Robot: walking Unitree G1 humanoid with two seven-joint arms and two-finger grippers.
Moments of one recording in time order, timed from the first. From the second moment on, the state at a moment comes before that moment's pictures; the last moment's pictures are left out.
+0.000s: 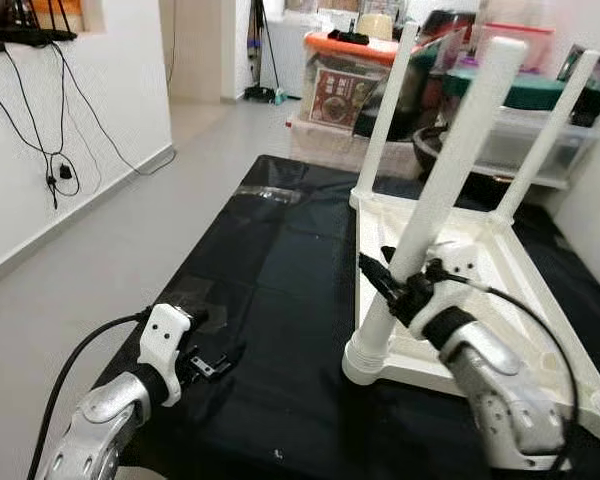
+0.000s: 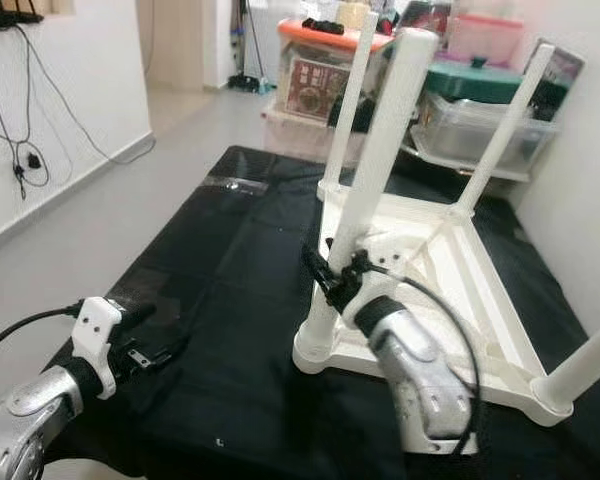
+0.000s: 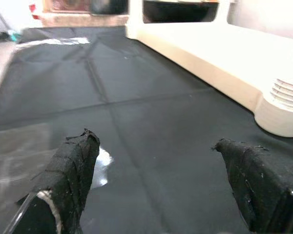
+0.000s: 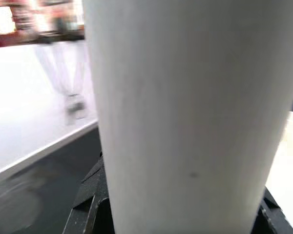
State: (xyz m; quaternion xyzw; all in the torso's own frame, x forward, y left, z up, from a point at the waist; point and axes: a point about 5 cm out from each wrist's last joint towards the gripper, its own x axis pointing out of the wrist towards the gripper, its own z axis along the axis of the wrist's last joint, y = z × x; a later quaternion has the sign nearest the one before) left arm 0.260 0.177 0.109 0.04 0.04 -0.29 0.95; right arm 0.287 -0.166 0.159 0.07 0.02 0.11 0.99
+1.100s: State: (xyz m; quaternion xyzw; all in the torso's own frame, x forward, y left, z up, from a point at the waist) left arm 0.279 0.187 0.111 0.07 0.04 -0.25 0.96; right arm 0.265 -0.193 0.163 0.07 0.03 -0.23 0.97
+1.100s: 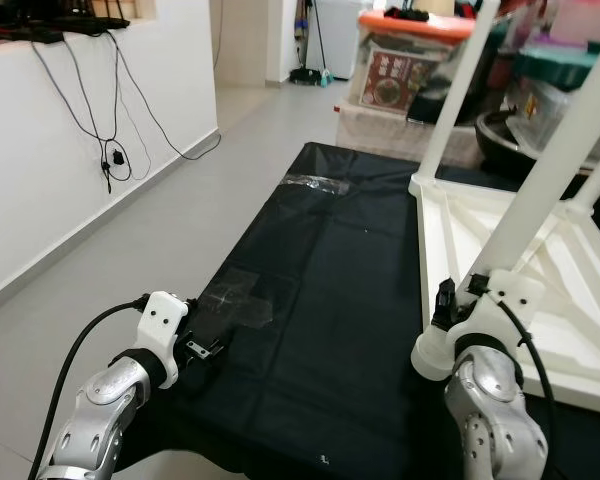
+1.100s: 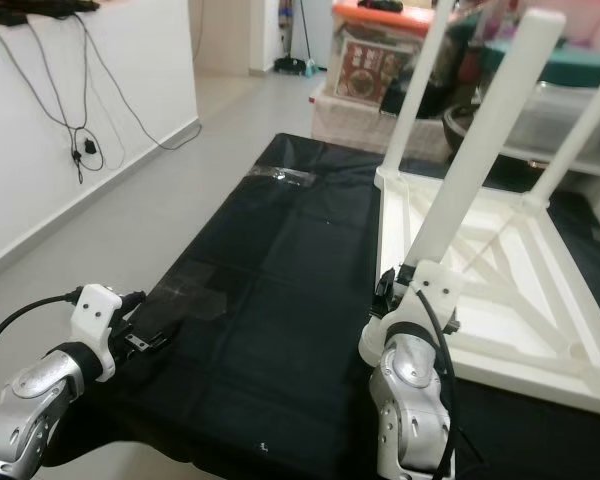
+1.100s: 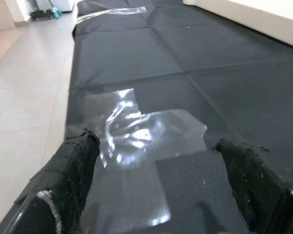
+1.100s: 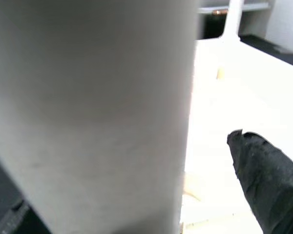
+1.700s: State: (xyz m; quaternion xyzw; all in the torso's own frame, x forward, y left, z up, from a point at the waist) left arm 0.281 0.180 0.111 0.07 0.03 -0.27 0.96; right arm 0.282 -0.221 0.215 0.02 -0.05 0.06 1.00
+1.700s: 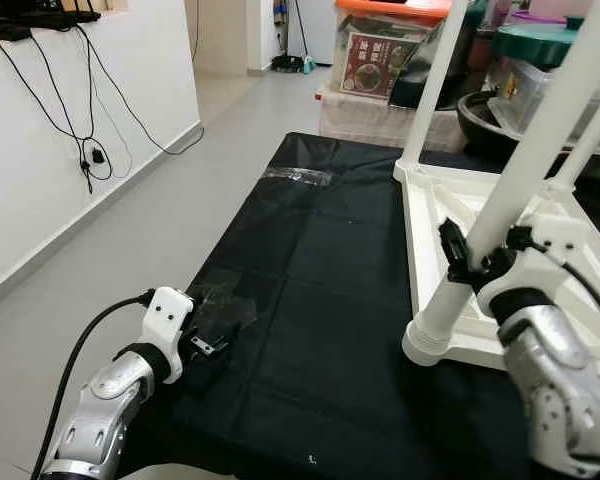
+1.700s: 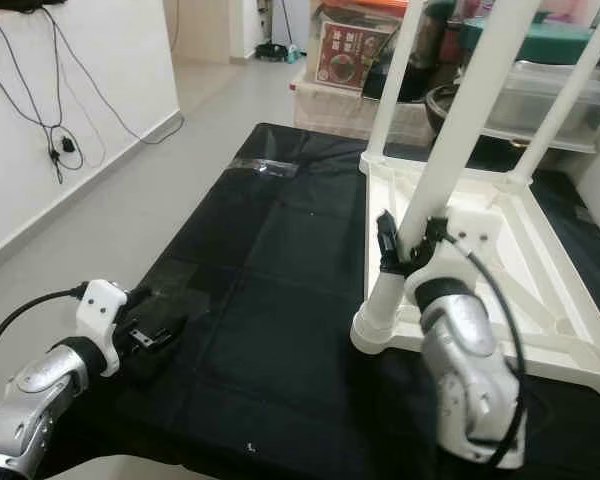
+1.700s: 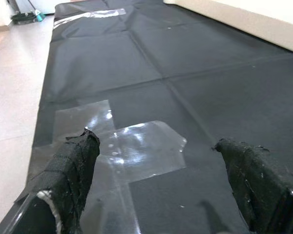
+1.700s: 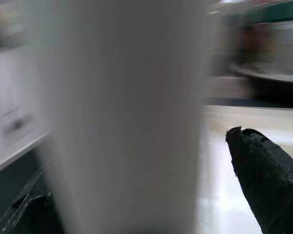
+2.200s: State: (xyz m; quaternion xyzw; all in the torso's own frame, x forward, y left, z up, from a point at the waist) left arm 0.280 0.175 0.111 0.07 0.03 -0.28 0.96; right arm 0.336 -0.265 0.216 -0.01 -0.02 0.20 0.98
